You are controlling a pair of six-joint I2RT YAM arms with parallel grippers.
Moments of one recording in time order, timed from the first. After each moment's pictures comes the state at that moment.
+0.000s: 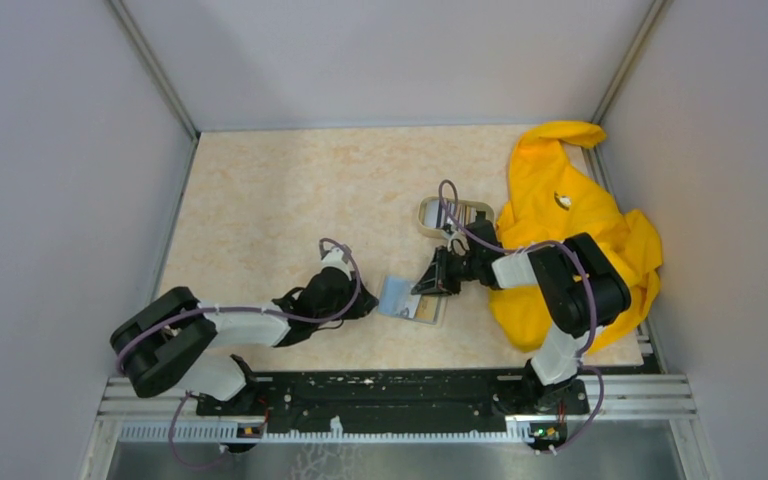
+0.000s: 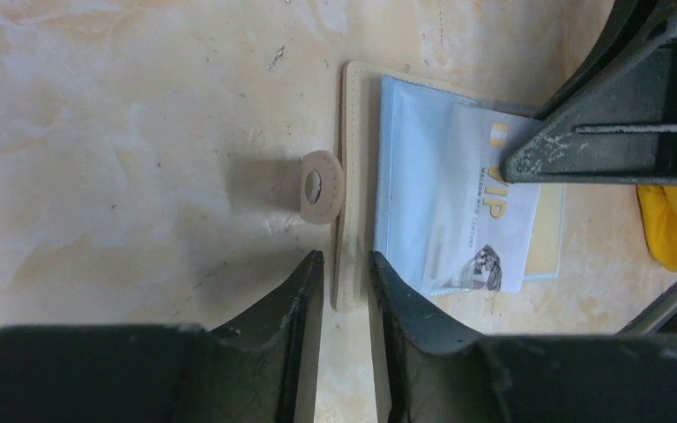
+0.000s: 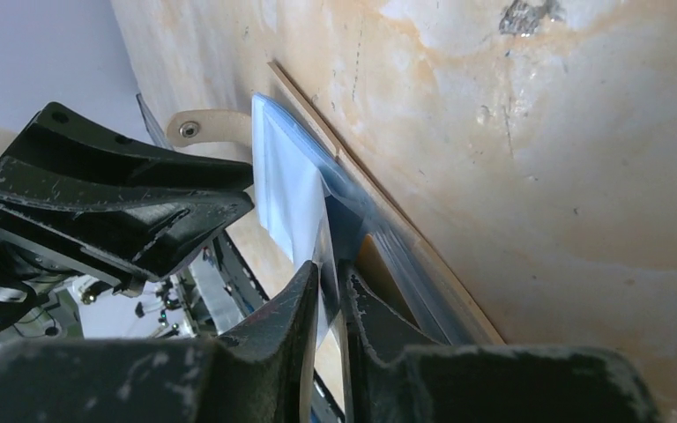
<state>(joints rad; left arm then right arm) -0.90 1.43 0.39 0.44 -0.17 -0.84 0.38 1.71 0.59 0.25 -0.79 0.71</state>
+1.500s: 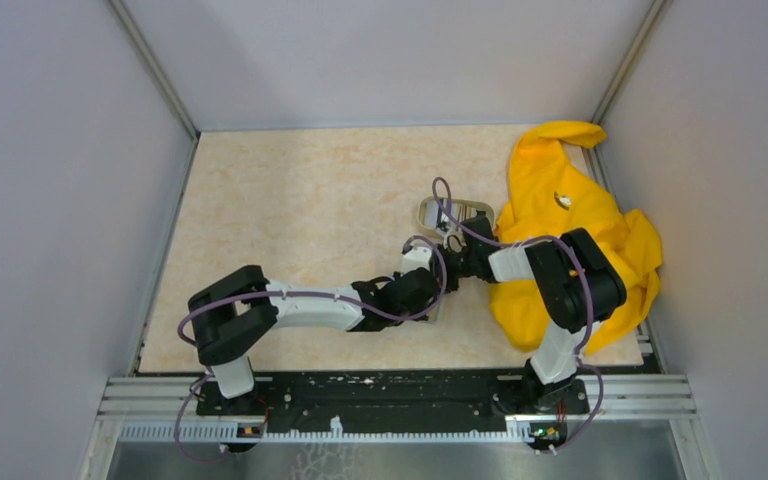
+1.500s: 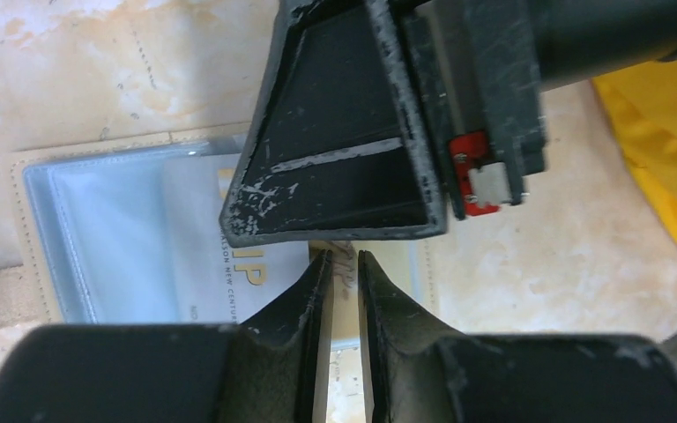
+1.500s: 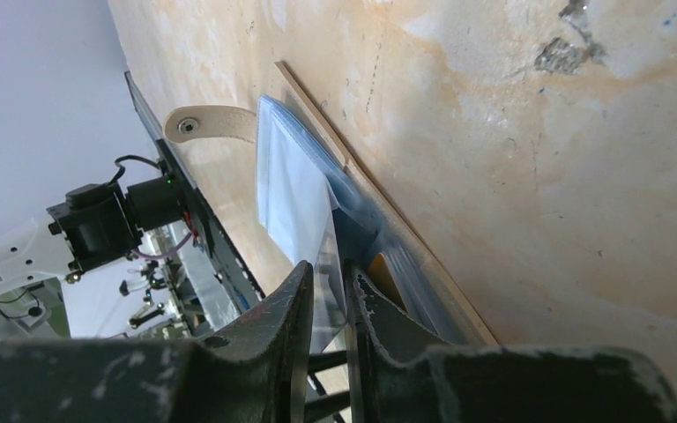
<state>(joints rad) -1.20 1.77 0.97 0.01 -0.40 -0.72 0.38 1.74 0.66 0.16 -0.82 0.63</state>
